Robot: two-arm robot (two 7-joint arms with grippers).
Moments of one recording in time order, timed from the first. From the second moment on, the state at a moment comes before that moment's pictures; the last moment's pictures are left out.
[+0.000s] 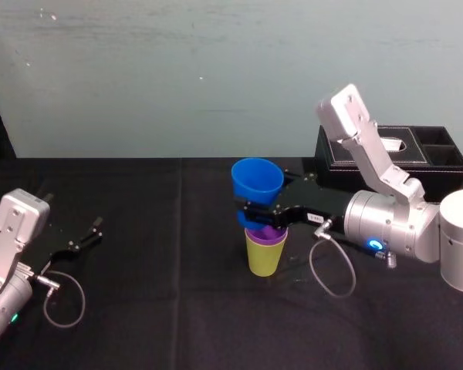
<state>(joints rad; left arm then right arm) -0.20 0.60 0.45 -1.41 -0.25 -0.12 0.03 0.42 0.46 -0.45 -1.67 0.37 0.50 0.44</state>
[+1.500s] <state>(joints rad) -0.20 0.60 0.45 -1.41 -0.25 -0.12 0.03 0.47 0.44 -0.49 -1.51 0.37 0.46 0.41</state>
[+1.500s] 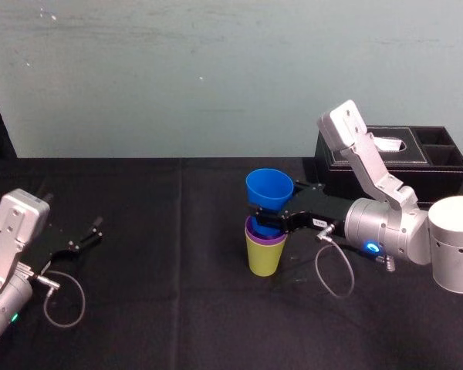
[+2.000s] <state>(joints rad) -0.20 0.60 0.45 -1.41 -0.25 -0.12 0.03 0.46 0.44 -0.49 -1.49 0.36 0.44 0.41</state>
